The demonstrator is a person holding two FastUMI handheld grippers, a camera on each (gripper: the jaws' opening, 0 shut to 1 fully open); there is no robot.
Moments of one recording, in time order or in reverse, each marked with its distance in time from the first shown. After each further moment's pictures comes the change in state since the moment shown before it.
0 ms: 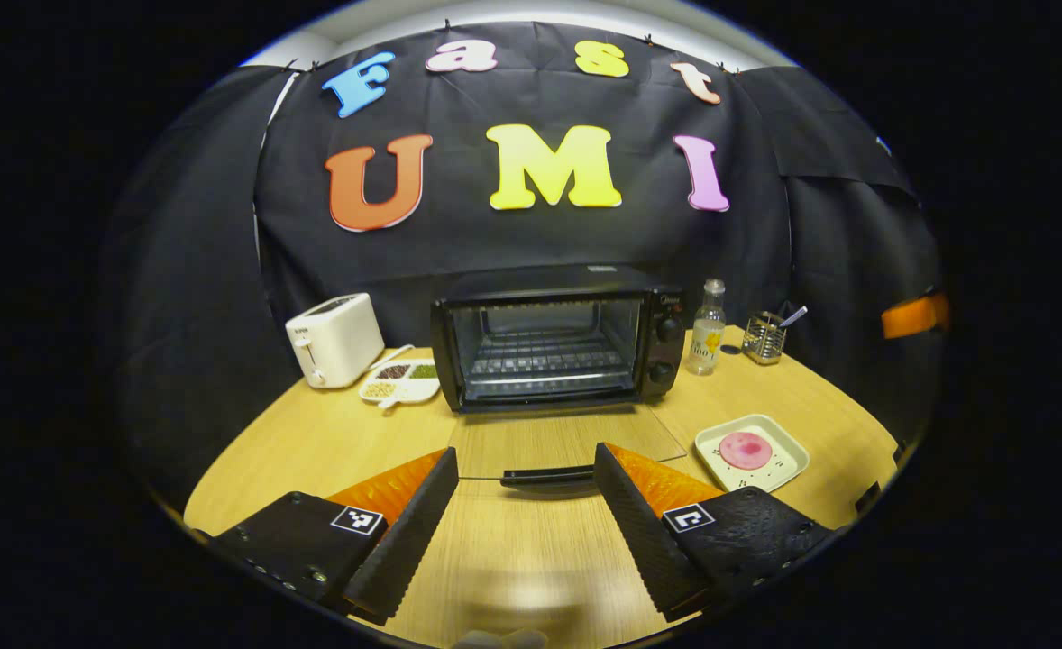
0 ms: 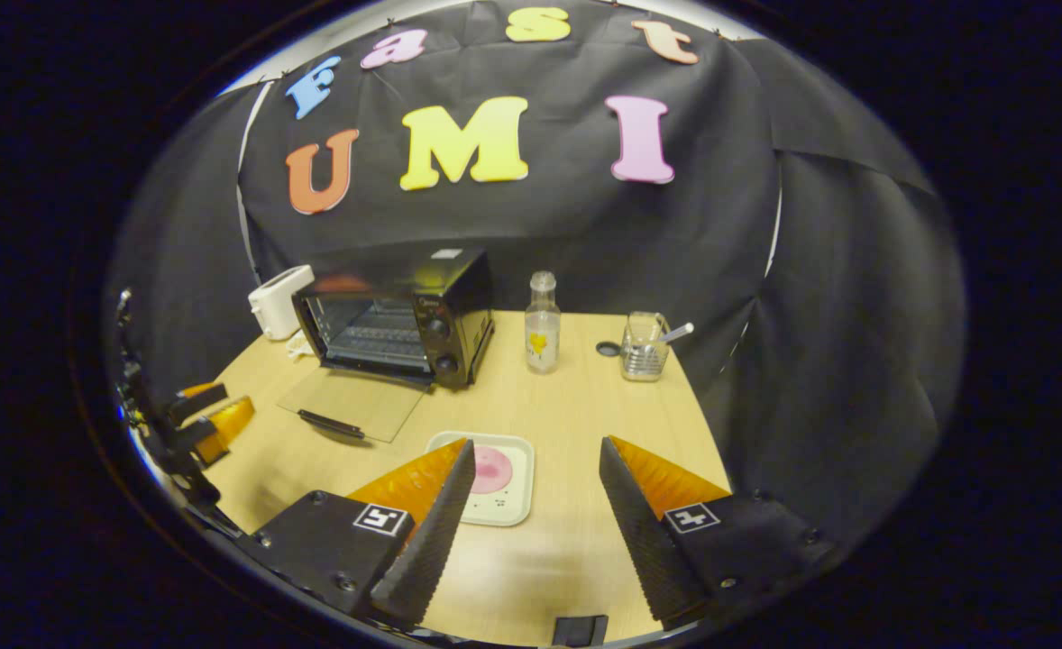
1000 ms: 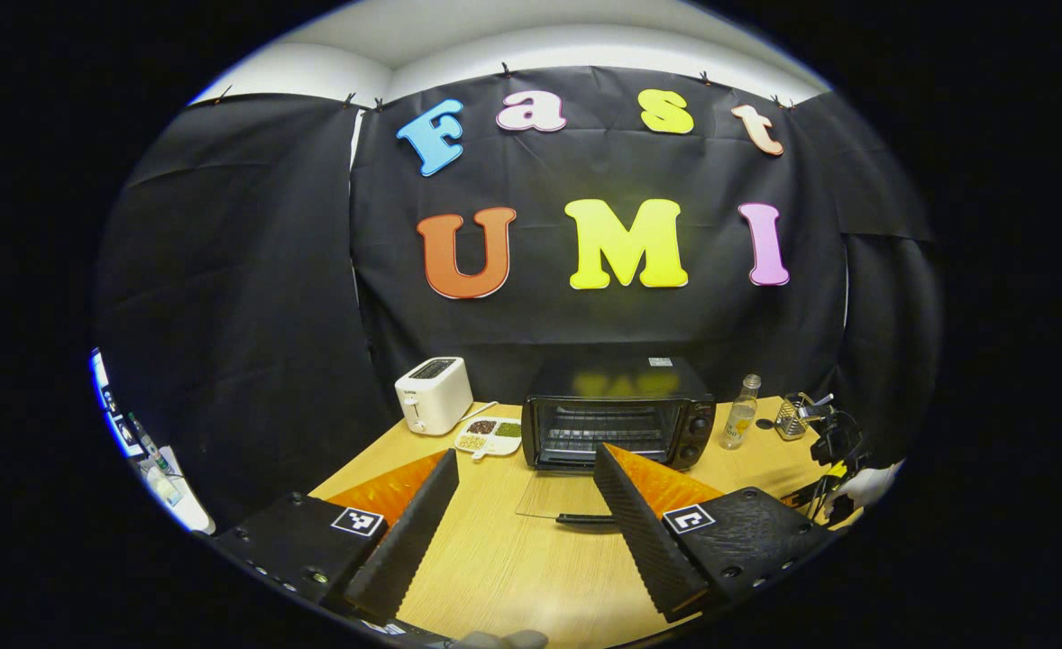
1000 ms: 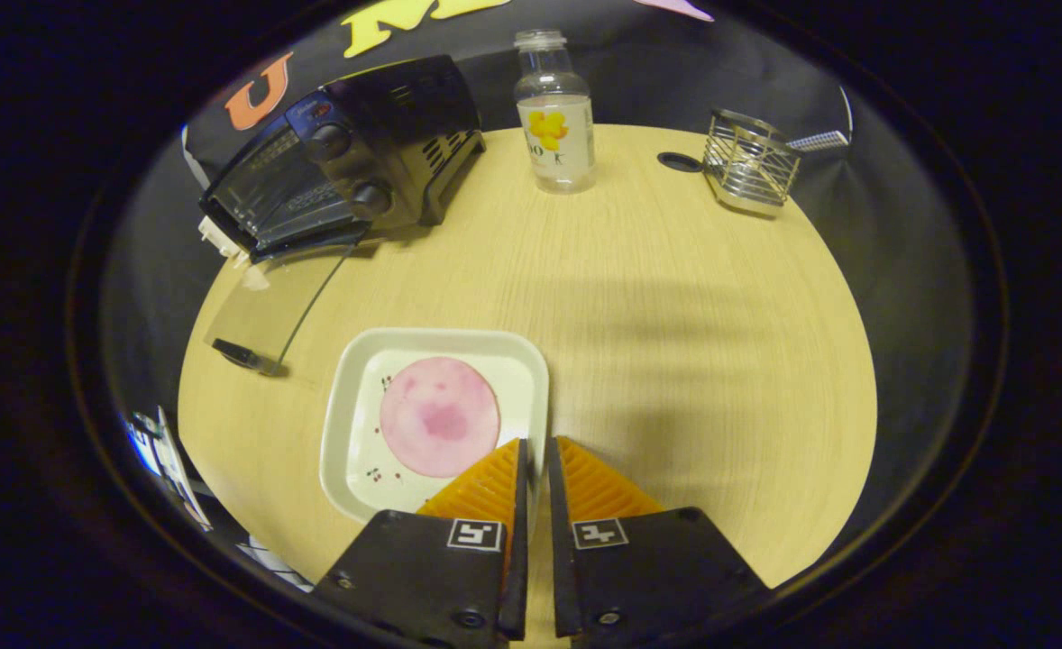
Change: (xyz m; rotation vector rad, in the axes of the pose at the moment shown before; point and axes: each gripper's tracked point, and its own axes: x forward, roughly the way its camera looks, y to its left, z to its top) left arm -0.102 0.023 0.117 -0.060 -0.062 0.260; right arm 0.164 -0.003 -0.106 0.012 0.533 0.080
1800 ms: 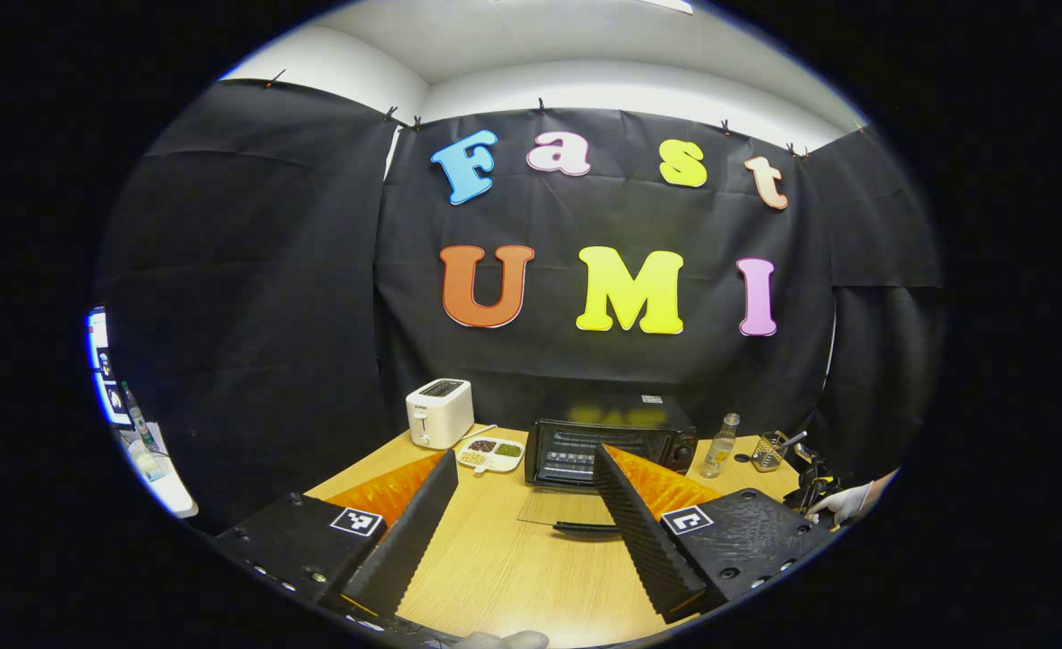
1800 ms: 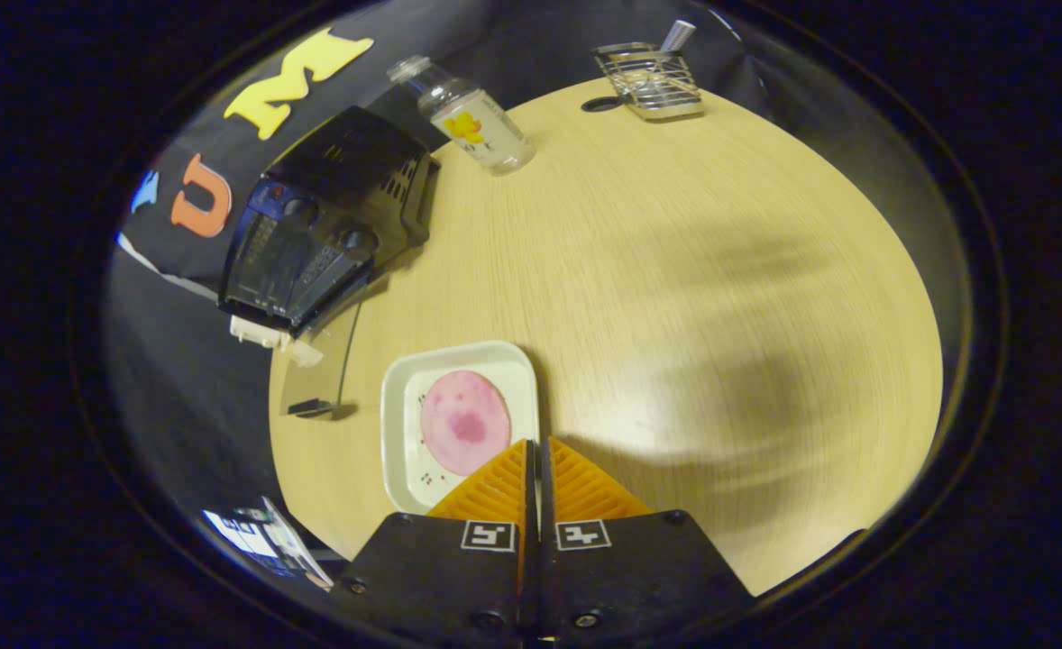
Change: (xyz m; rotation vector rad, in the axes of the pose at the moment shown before) left arm -0.073 0.047 0.007 -0.114 -0.135 -0.048; right arm -0.033 0.019 -0.026 0.476 -0.036 0.254
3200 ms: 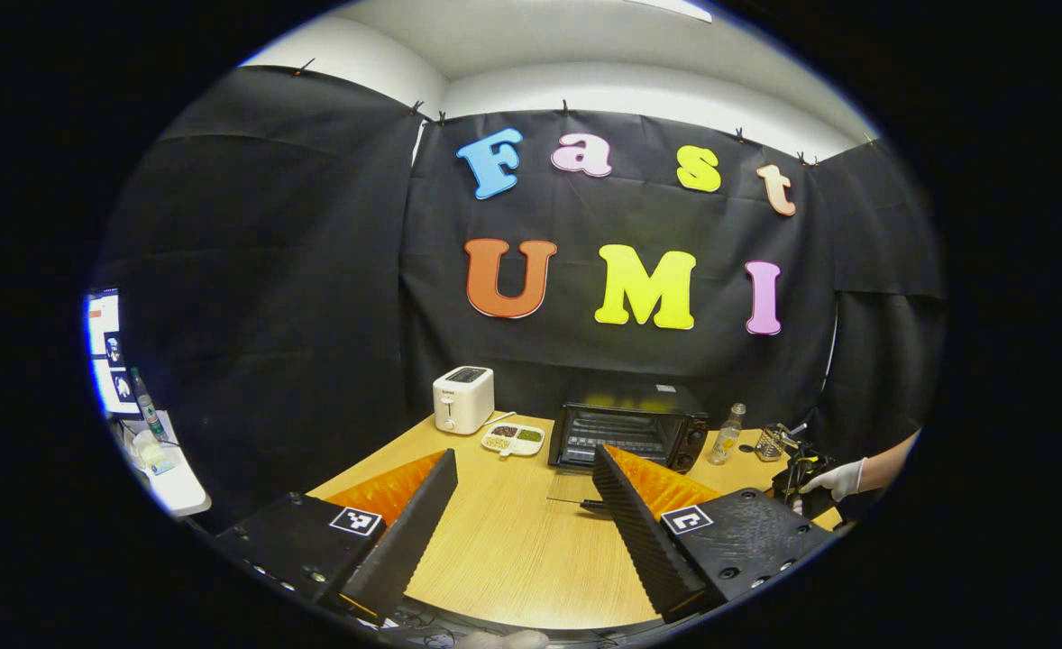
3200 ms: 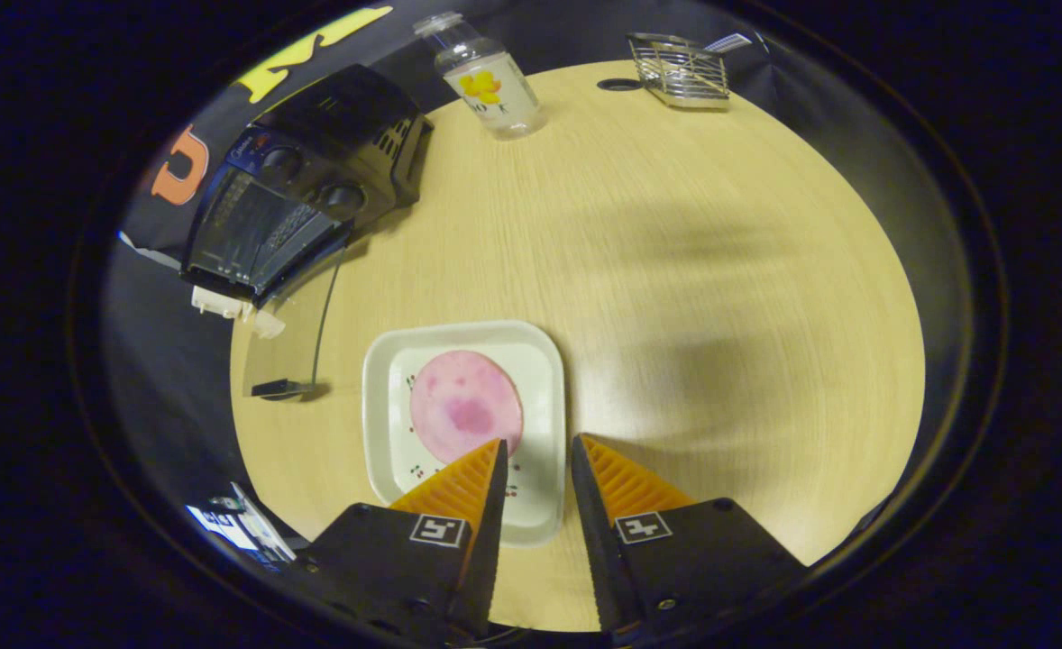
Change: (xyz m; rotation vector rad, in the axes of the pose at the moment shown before) left arm -0.037 0.060 -0.017 -0.029 0.017 0.029; right arm 0.019 0.007 -0.013 -0.102 0.156 -0.200
